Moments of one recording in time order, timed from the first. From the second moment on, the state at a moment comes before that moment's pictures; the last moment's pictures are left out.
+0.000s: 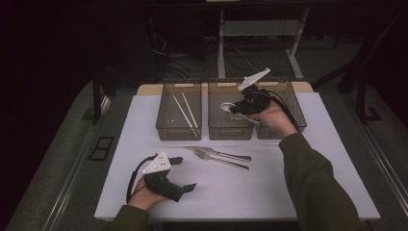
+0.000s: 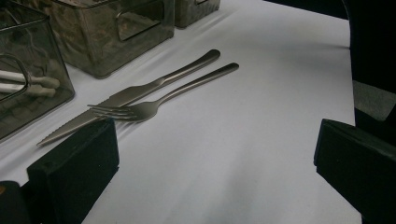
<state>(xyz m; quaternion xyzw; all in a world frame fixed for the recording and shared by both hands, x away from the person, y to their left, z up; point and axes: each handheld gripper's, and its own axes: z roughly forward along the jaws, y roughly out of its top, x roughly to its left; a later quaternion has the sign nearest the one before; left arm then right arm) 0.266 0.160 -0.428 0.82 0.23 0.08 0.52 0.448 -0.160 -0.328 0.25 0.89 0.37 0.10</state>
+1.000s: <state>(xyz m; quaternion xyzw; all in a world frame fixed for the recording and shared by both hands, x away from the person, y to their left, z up) 0.267 0.161 -0.427 0.82 0.23 0.08 0.52 0.472 -0.127 -0.381 0.27 0.90 0.33 0.06</state>
